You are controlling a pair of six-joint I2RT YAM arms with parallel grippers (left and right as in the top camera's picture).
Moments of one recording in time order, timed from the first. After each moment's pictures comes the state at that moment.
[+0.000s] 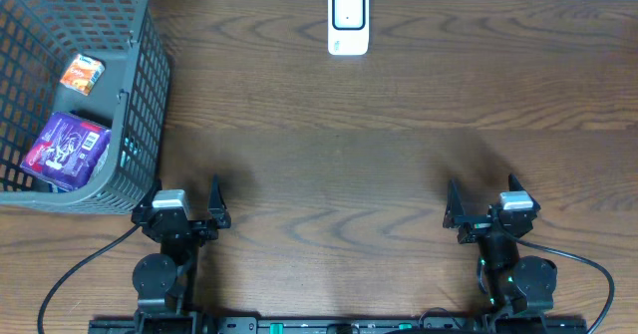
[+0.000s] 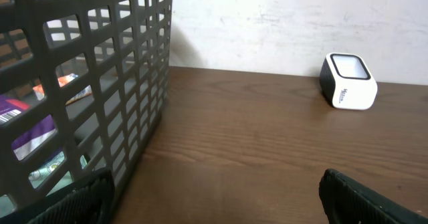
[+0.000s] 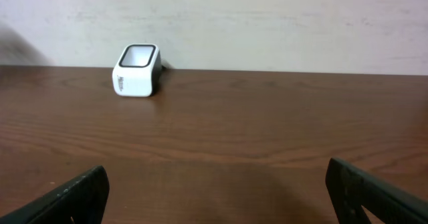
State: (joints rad) left arm 0.01 0.01 0.01 -0.11 -0.01 -0.07; right arm 0.05 0.01 0.01 -0.07 -0.04 0.01
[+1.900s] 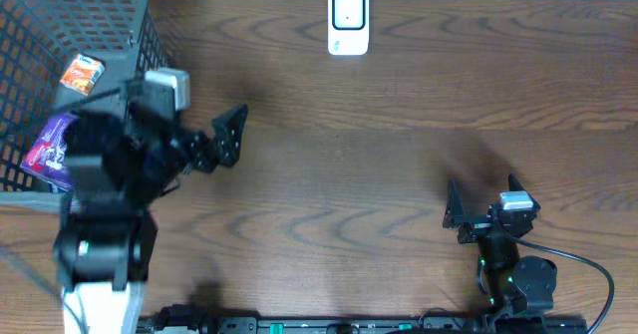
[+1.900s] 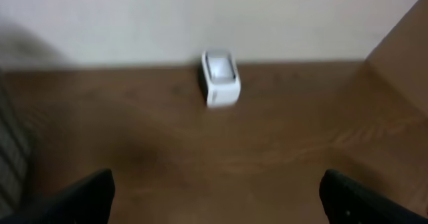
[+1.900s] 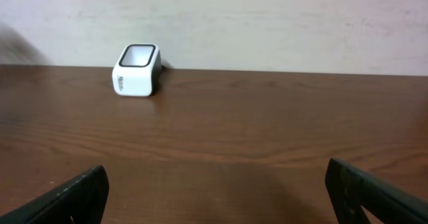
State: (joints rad) left arm 0.01 0.95 1.04 -0.53 0.46 -0.09; right arm 0.05 0.01 0.01 -0.07 -0.04 0.01
